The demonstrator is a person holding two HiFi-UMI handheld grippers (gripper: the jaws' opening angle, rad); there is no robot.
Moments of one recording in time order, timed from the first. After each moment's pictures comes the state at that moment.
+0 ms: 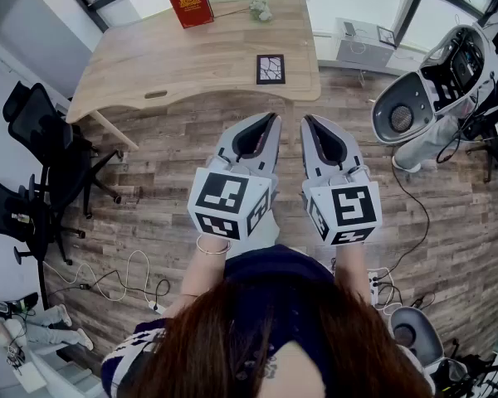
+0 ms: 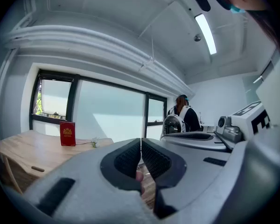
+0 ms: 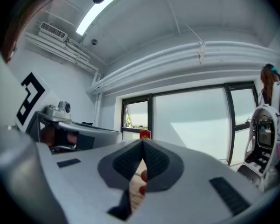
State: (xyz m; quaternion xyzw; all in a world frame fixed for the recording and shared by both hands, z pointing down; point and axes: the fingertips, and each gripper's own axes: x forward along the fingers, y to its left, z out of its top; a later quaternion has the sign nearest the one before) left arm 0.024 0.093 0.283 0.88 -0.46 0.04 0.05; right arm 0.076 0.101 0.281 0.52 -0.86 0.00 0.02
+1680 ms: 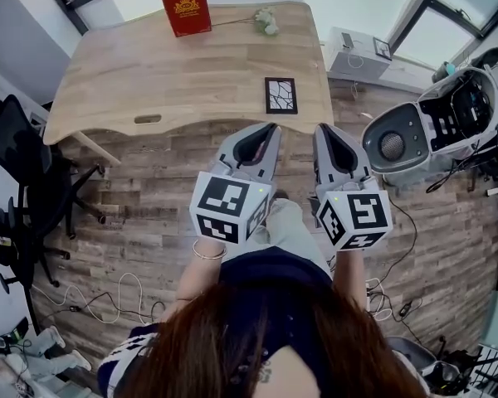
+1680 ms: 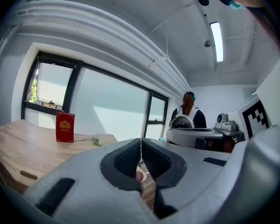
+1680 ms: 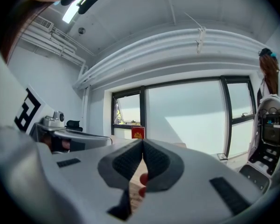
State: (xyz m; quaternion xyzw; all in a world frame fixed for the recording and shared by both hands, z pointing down) left arm -0.059 -0.048 0.312 0.90 -0.43 0.03 0.09; right arm 0.019 -0.039 0.296 0.56 -0.83 0.04 0.03
